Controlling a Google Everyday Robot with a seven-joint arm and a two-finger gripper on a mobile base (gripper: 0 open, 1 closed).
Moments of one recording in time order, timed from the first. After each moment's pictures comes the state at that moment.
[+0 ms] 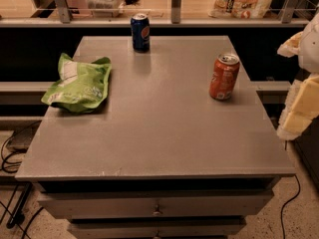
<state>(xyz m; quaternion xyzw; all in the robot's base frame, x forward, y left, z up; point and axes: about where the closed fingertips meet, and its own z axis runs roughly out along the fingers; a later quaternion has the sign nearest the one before) 0.438 -0.217 0.977 -0.60 0.78 -0.03 0.16</state>
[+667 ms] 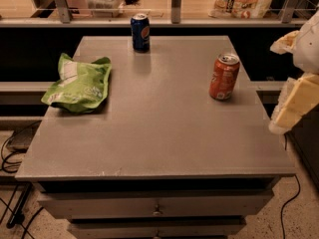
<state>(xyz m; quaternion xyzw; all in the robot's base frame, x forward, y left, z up) 0.457 -0.211 0.971 -0.61 0.76 -0.02 0.20</state>
